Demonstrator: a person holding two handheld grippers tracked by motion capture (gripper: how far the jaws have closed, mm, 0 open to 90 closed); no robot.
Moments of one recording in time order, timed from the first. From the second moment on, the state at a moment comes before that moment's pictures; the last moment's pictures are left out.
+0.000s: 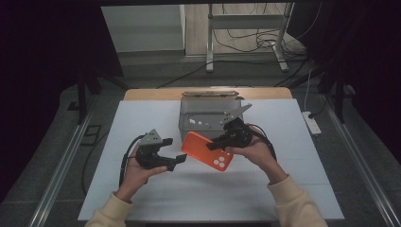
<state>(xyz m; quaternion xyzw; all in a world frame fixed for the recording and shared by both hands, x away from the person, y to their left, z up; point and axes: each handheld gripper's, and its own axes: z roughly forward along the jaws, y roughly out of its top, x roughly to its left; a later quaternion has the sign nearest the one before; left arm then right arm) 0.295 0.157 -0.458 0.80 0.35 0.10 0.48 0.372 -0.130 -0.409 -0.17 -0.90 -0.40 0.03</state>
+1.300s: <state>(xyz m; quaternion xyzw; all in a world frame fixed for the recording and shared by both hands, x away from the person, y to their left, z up) 0.266 0.191 -0.503 0.79 0.41 0.16 0.43 0.372 -0.138 -0.404 -0.19 -0.90 -0.40 0.01</state>
